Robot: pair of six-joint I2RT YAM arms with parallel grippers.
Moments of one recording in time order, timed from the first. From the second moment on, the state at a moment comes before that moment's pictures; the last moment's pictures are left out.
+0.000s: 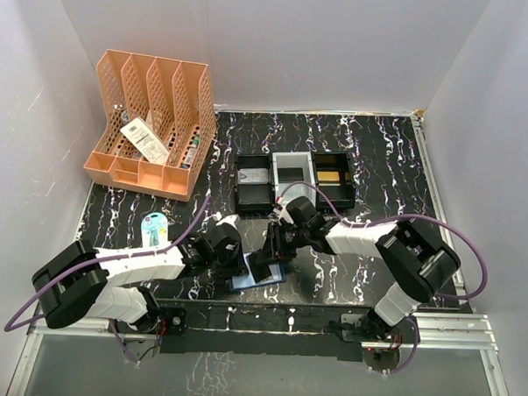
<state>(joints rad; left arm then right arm) -0.96 1.27 0.49 -0.15 -0.01 -0.94 0.73 1.60 0.67 0.08 -0.58 0.77</state>
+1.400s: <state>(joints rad) -0.96 1.25 0.47 -0.14 -0.05 -0.95 0.85 1.62 0.79 -0.11 -0.39 0.74</state>
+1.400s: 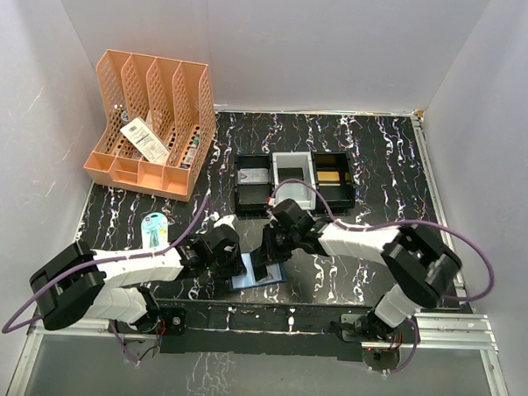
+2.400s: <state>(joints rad) -0.96 1.01 0.67 -0.54 -0.22 -0.86 0.75 1.01 0.85 -0.13 0.08 0.26</state>
